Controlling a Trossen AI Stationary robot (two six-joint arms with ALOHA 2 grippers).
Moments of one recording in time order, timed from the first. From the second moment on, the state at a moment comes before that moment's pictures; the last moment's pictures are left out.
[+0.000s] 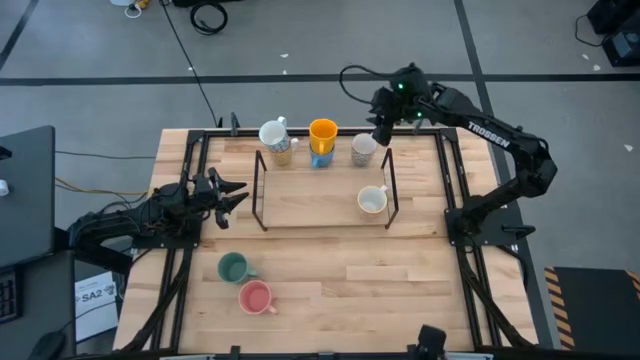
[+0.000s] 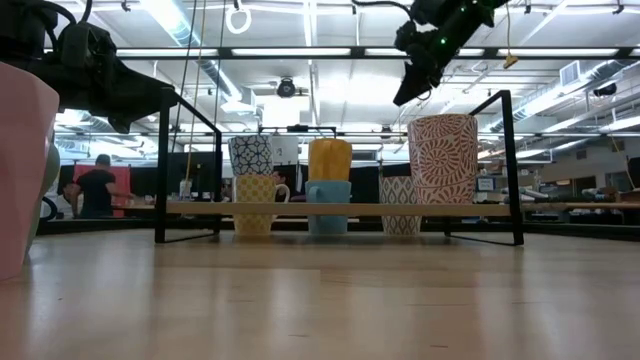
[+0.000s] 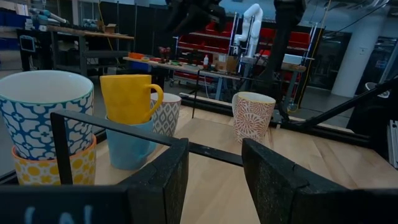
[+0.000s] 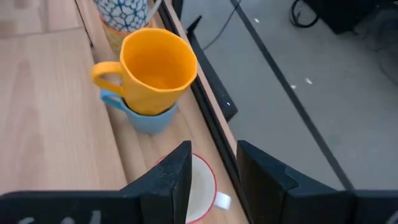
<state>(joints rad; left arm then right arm) 0.20 0.01 0.01 0.06 -0.14 -0.15 -0.71 1.42 1.40 -0.69 -0.12 -0.35</state>
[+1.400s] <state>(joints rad) 0.20 0.01 0.01 0.07 -0.14 -0.15 -0.83 1.79 1.64 -0.87 -0.18 -0.27</state>
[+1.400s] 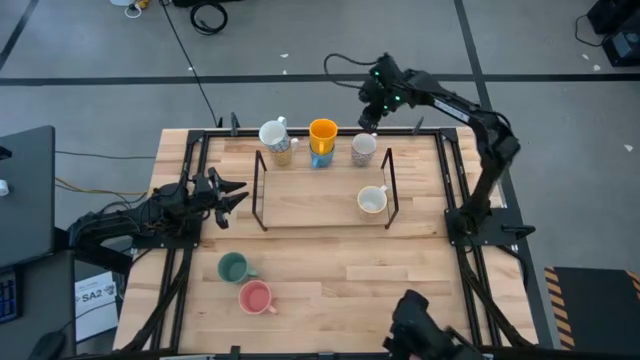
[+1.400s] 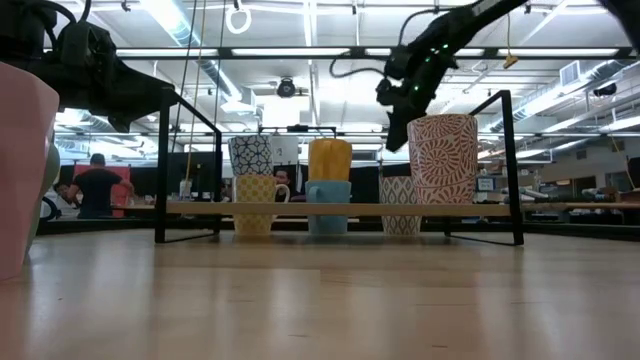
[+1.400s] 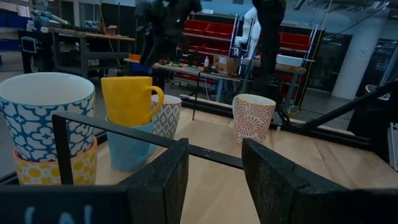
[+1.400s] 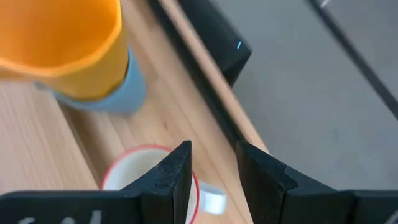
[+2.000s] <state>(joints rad) 0.20 0.01 0.01 0.07 -0.14 -0.15 -0.83 1.93 1.72 -1.02 -0.19 -0.55</state>
